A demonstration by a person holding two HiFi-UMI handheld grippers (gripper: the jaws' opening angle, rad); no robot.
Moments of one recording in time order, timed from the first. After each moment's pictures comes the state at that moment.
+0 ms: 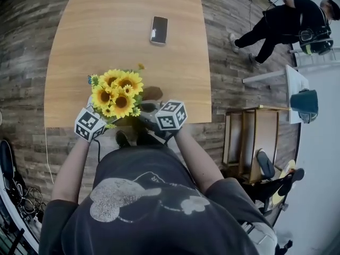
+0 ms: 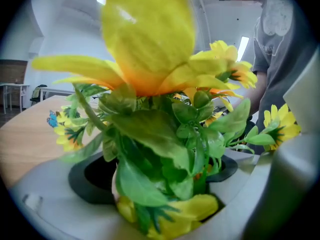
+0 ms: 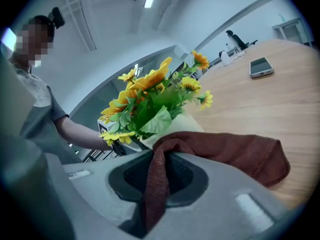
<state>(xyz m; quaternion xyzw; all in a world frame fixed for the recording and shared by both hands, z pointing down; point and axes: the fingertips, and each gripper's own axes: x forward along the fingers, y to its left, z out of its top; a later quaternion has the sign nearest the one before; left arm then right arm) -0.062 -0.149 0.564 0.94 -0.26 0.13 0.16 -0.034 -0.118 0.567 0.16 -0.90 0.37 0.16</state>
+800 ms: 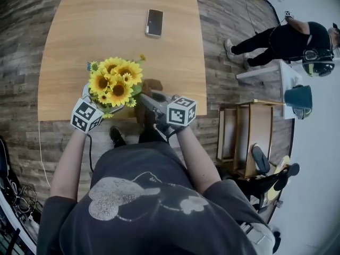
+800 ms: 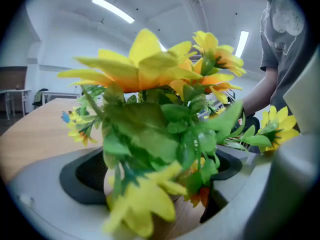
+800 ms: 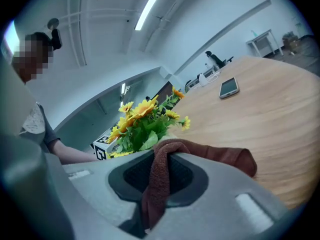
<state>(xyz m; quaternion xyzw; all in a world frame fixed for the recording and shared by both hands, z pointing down) -0.059 -0.150 0.567 0.94 -0.27 0.15 0.15 0.023 -0.134 0.539 0.28 -0.88 0.38 0.07</state>
